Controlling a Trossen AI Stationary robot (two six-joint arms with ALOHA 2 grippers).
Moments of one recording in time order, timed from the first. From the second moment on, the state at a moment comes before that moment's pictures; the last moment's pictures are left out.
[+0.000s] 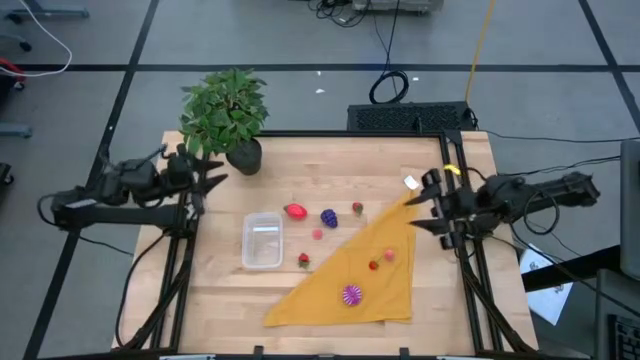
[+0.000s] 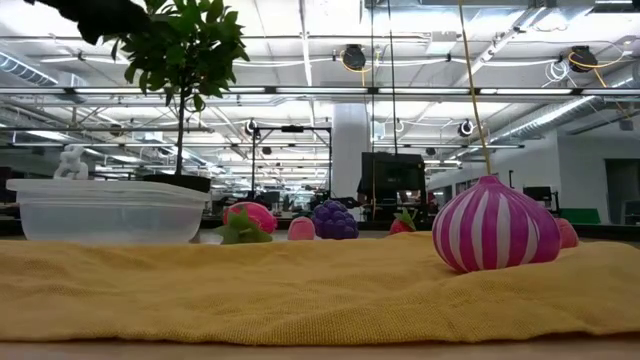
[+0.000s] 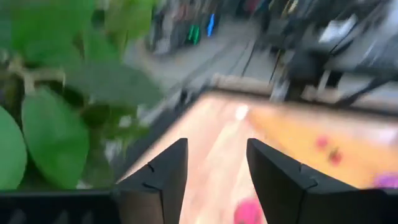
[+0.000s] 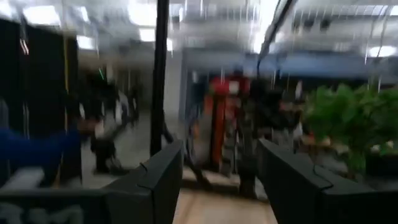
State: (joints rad) left arm 0.06 0.37 0.74 -0.62 -0.33 -0.06; right arm 0.21 0.58 0.52 0.26 -0.01 -0.06
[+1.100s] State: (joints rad) left arm -0.52 1.00 1.16 -0.90 -0.34 -0.72; right arm 0.14 1.12 1.01 -0.29 0.06 -0.20
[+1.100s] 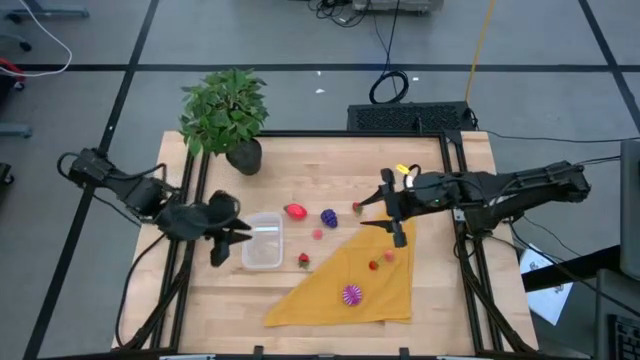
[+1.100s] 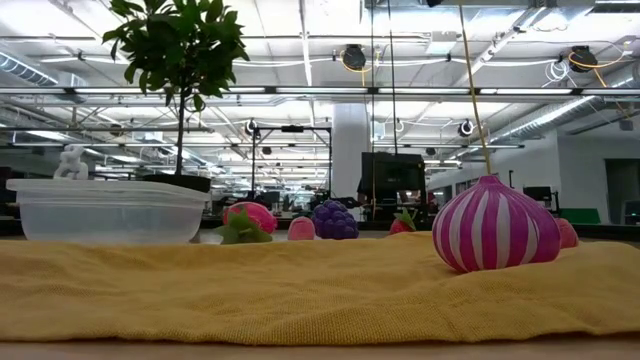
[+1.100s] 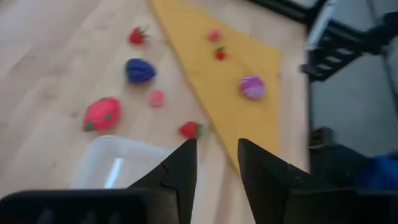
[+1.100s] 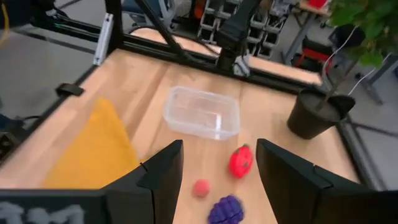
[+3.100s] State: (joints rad) left arm -0.84 1.13 1.41 -1.41 -0.45 -1.23; right arm 0.14 1.50 1.21 -0.24 0.08 -0.17
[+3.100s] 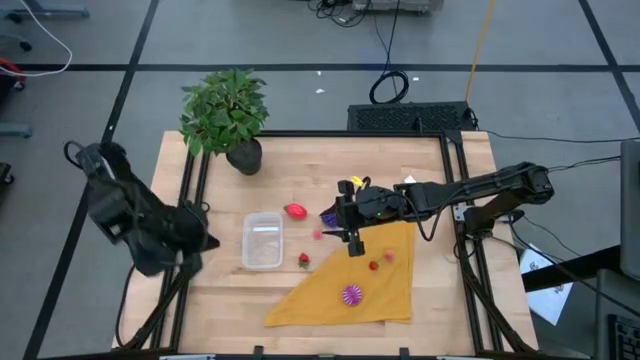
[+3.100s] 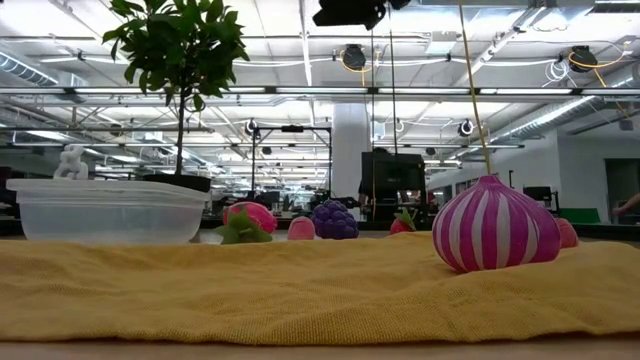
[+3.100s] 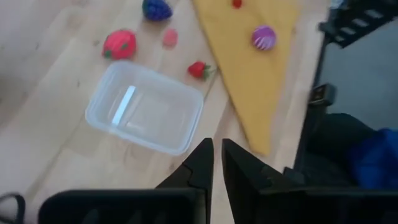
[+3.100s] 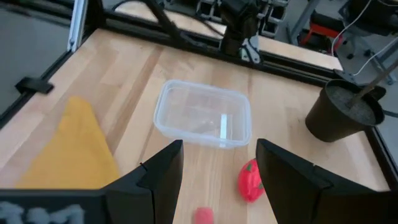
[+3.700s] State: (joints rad) left arm -0.40 1.57 1.85 -1.39 -0.38 -0.67; right arm 0.17 1.33 1.21 -0.48 0.08 -0.11
